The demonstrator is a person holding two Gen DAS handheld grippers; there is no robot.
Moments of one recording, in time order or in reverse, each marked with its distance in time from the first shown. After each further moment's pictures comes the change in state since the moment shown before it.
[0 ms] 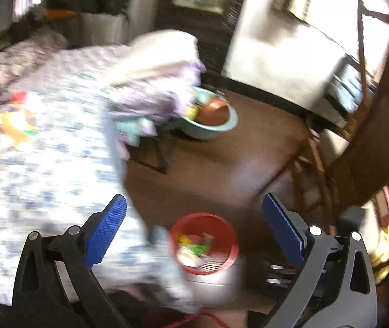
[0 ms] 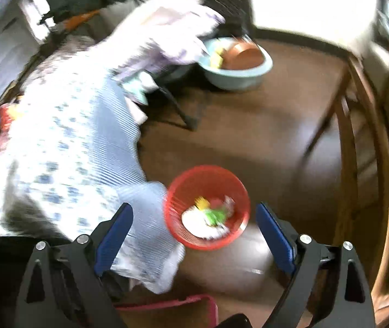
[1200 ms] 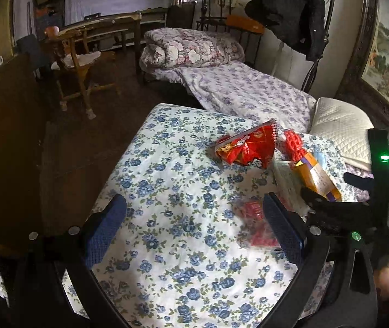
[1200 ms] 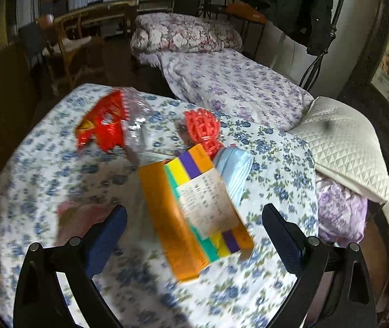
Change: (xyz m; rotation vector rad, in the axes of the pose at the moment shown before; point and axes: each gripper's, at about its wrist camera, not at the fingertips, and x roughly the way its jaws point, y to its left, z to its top) left arm -0.095 0.355 0.007 -0.498 -0.129 0.564; right arm 0.145 0.442 0.183 -0.737 -0.034 0.068
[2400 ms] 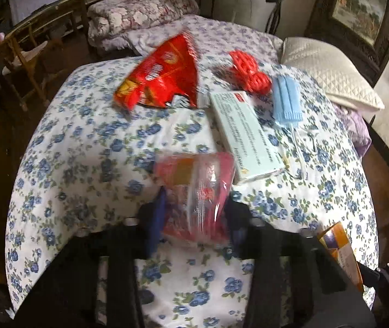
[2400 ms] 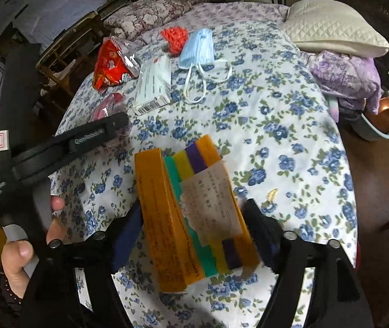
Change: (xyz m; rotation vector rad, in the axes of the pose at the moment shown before) left arm 0.081 -0.086 -0.037 0.185 0.204 -0.107; right arm -0.056 -0.018 -0.144 0.391 0.143 0.237
